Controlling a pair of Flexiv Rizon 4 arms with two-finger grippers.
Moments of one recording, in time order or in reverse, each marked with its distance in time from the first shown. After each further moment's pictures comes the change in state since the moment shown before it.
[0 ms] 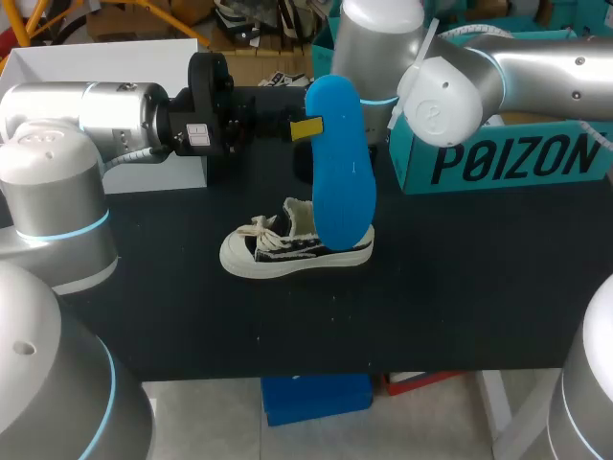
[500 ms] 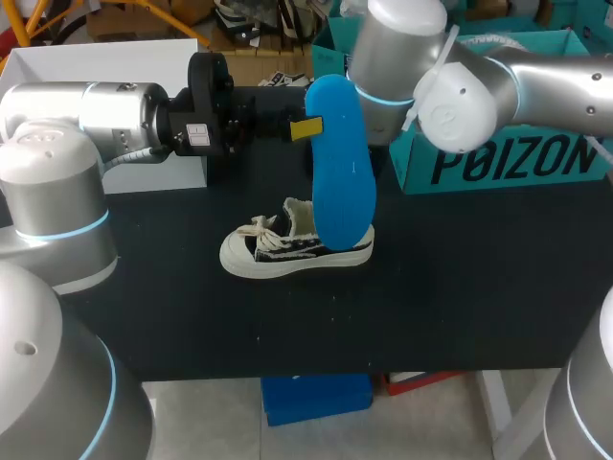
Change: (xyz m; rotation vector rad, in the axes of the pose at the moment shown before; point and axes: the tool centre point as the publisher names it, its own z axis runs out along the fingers) left arm 0.000 0.000 0.000 0.000 0.000 0.000; right arm -0.001 -0.005 -0.001 -0.080 -0.012 0.022
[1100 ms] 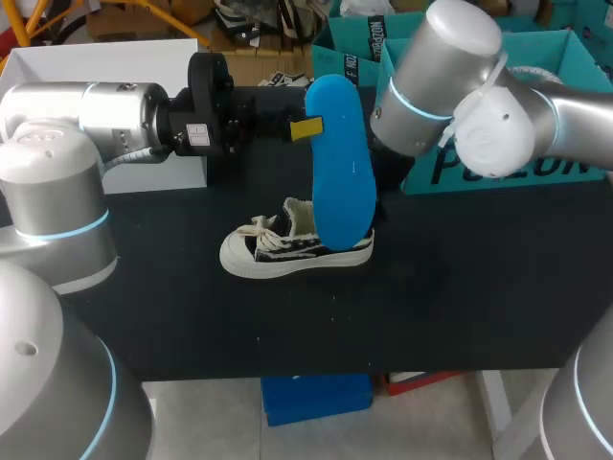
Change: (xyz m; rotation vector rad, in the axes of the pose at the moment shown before) left arm 0.000 0.000 0.000 0.001 0.000 0.000; right arm 0.009 -0.018 -0.002 -0.132 -0.042 0.013
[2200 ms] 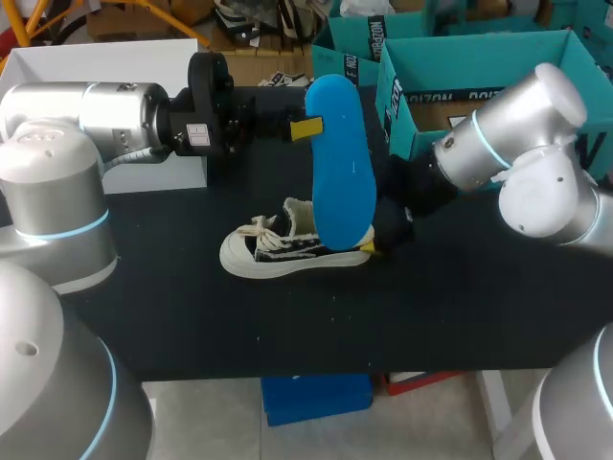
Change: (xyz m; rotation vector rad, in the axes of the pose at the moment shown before) left arm 0.000 0.000 0.000 0.000 0.000 0.000; right arm 0.004 -0.031 0.021 -0.364 -0.048 0.045
